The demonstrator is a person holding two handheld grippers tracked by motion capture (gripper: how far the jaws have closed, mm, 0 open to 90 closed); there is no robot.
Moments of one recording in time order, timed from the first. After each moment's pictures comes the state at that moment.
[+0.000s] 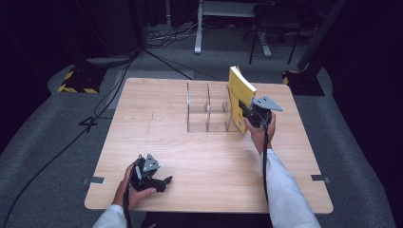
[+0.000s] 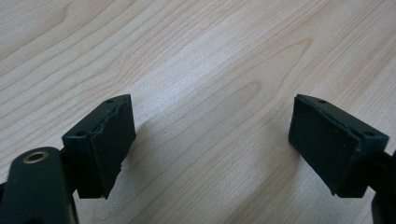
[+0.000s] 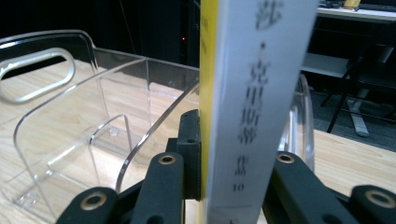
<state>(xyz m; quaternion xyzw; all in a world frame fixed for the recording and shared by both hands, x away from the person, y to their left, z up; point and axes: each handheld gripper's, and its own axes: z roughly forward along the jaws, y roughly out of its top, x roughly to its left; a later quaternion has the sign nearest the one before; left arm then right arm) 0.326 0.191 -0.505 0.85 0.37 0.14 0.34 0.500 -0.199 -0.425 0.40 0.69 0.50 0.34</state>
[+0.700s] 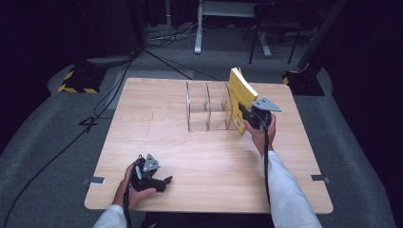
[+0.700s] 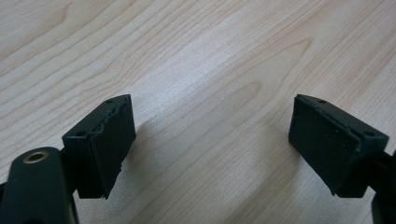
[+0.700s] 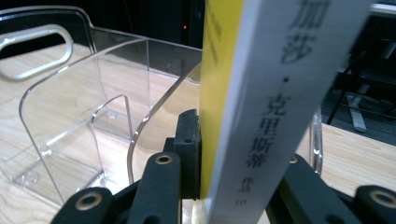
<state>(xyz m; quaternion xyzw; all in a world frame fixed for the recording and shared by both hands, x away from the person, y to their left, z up) 0.326 0.192 -0.504 0.85 0.37 0.15 0.34 0.500 -0.200 -0.430 0.39 0.71 0.48 0.33</state>
